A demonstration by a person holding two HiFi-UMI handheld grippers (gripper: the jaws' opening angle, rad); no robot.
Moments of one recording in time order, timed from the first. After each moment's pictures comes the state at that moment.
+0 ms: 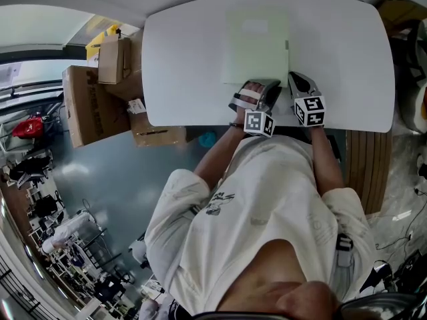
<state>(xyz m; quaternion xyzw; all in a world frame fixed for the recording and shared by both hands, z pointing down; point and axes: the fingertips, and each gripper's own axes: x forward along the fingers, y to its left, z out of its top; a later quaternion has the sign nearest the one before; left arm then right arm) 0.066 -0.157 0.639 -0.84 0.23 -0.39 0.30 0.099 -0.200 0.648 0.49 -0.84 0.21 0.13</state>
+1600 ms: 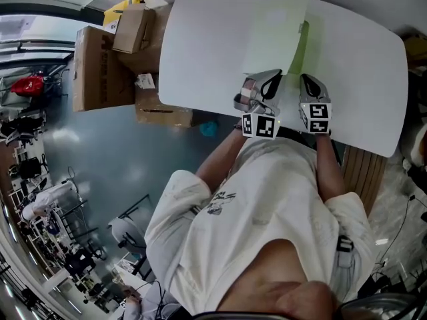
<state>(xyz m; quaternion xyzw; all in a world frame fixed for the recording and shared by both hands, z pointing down) -0.021 -0.186 0.502 -0.83 0.48 -0.18 0.19 0.050 -0.208 0.610 0.47 -0.85 0.12 0.19</state>
